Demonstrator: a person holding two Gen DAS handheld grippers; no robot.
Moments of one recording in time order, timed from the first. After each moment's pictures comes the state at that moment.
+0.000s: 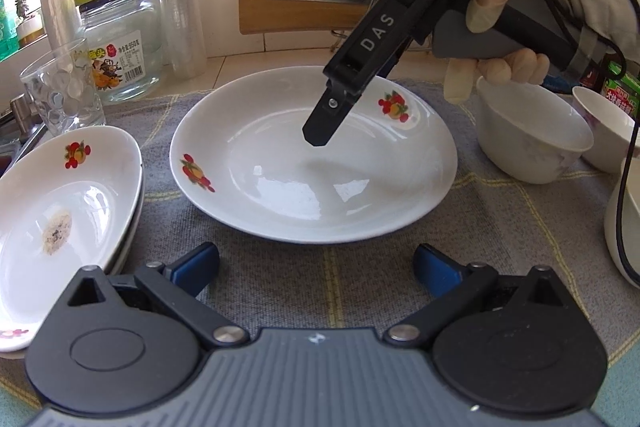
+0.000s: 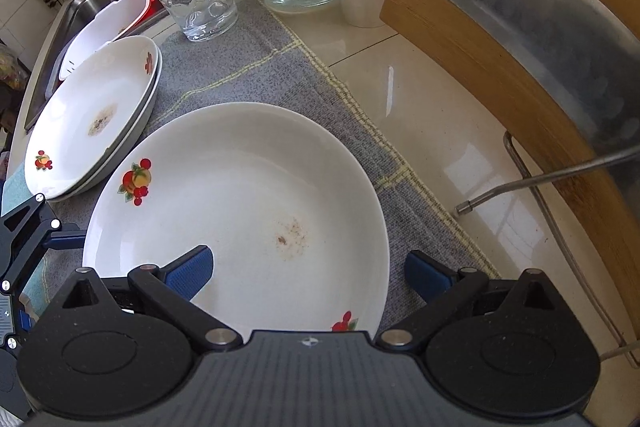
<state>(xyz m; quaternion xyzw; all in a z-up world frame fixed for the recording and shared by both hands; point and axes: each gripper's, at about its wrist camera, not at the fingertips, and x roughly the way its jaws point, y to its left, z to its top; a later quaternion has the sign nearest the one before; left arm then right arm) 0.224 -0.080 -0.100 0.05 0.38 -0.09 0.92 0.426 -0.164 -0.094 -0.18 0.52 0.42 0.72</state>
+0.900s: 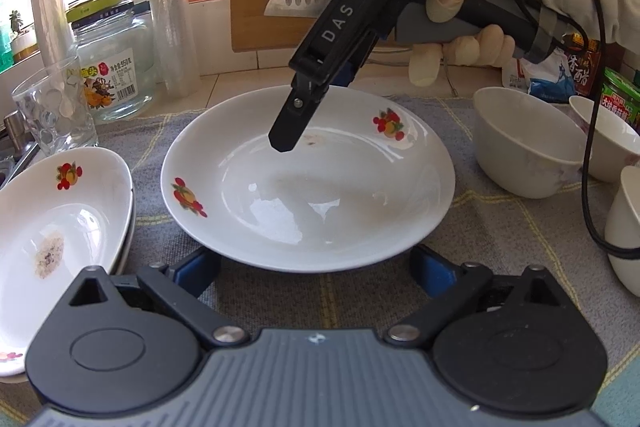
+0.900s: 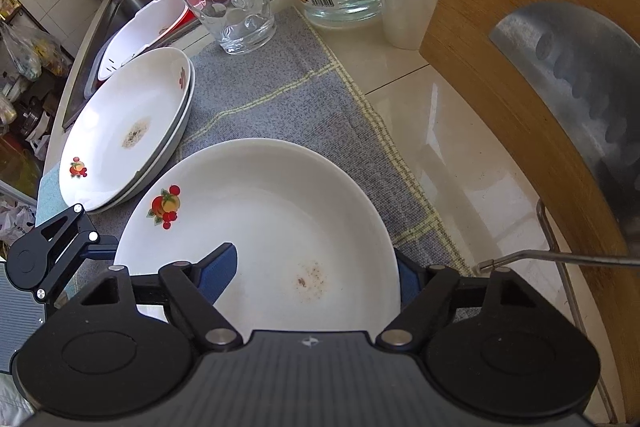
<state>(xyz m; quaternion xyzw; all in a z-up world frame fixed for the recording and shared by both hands) 0.228 -0.082 -0.100 0.05 0.35 -0.10 0.93 0.446 -0.150 -0.090 -0.17 0.53 0.48 0.68</state>
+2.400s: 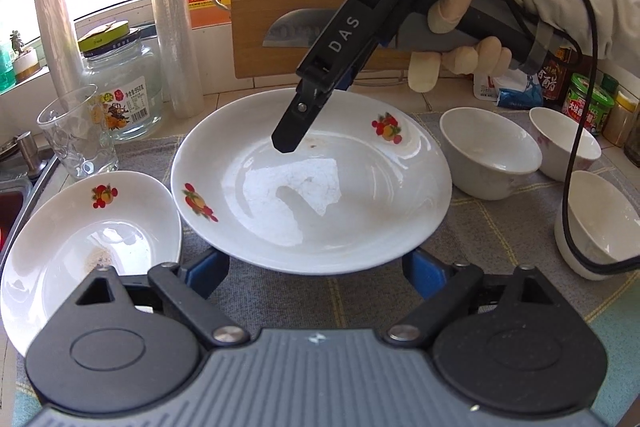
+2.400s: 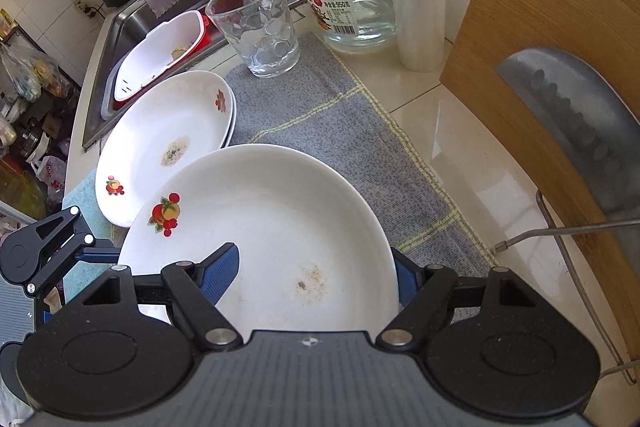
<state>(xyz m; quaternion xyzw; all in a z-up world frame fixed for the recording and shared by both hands) 0.206 -0.058 -0.061 0.06 0.36 -0.12 0.92 0.417 -0.144 -0.047 -0.15 0.52 0.47 0.70</state>
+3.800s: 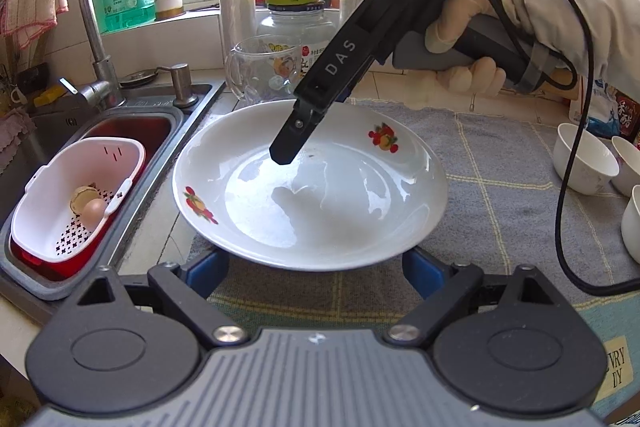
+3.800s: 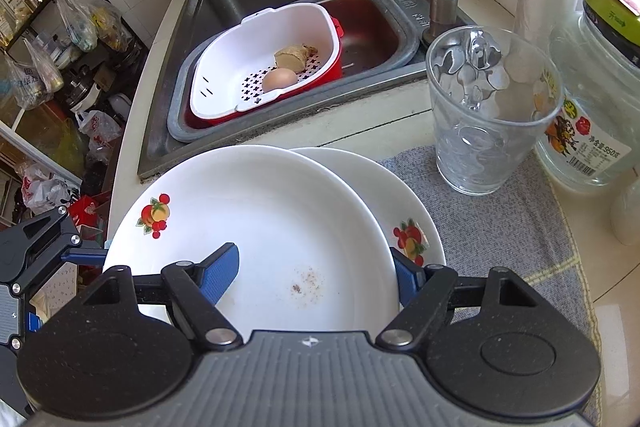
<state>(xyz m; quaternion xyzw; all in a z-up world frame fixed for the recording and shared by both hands) 0.149 0.068 -0.037 0.01 0.37 0.00 0.93 0.383 0.050 -0.055 -0.20 0.51 0.56 0.63</state>
